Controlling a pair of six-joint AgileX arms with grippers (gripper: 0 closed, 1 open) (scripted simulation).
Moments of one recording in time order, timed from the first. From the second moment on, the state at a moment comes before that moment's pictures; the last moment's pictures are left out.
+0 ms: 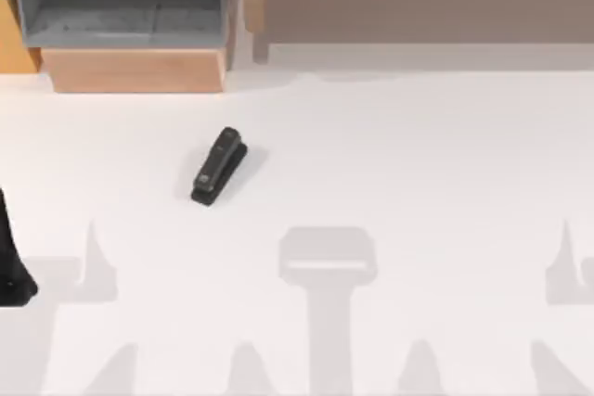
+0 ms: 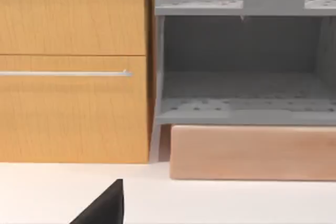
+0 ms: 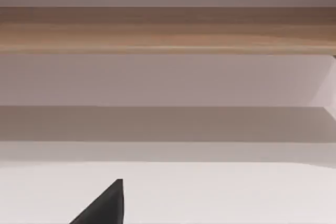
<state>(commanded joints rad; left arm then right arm) 0.00 0.00 0.00 0.00 0.00 0.00 0.00 0.00 0.00 0.00 0.00 0.00</state>
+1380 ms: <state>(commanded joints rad) 0.27 1.51 0.71 0.77 0.33 1.05 0.00 0.00 0.00 0.00 0.00 0.00</state>
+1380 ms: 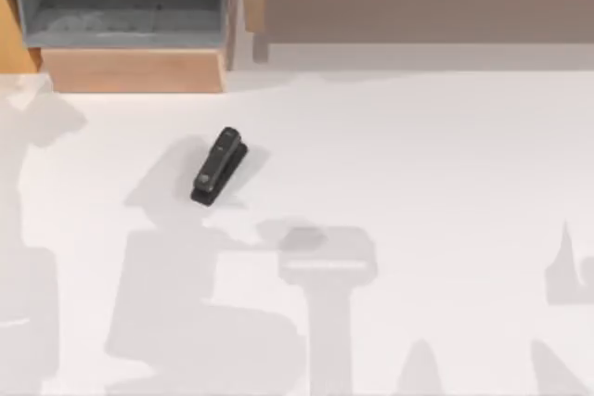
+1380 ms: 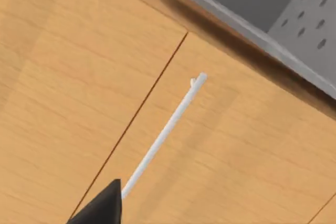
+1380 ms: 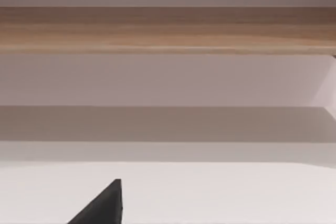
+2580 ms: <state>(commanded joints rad) 0.41 2.28 1.11 1.17 0.46 1.58 0.00 0.00 0.00 0.00 0.00 0.00</state>
